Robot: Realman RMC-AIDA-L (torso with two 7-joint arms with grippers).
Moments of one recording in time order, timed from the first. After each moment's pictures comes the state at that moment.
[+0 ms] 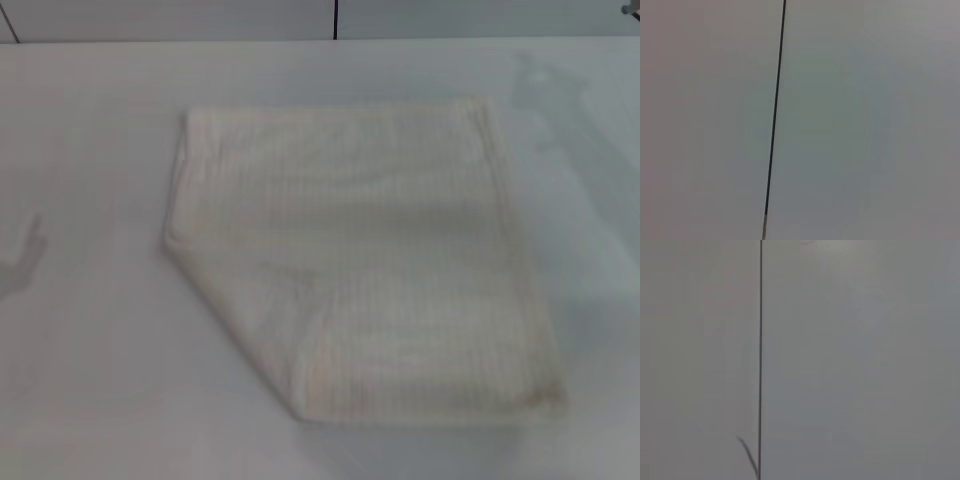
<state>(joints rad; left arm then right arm) -0.24 -2.07 -0.09 0.03 1.61 1.61 -0.38 0.60 2.08 -1.14 -0.30 -0.36 -1.26 0.46</state>
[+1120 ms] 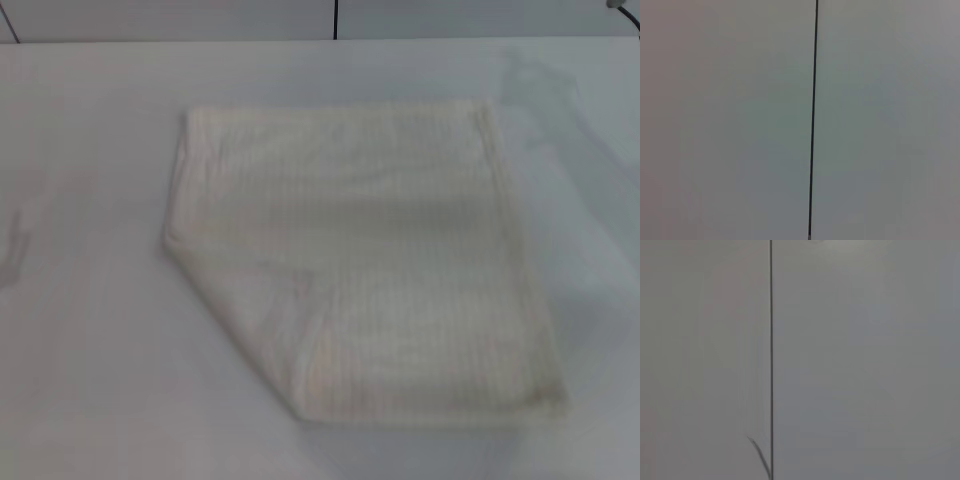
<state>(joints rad) -0.23 -2.07 -0.24 -0.11 1.61 1.62 -0.18 0.63 2.08 -1.15 -0.29 -0.36 -1.26 0.46</state>
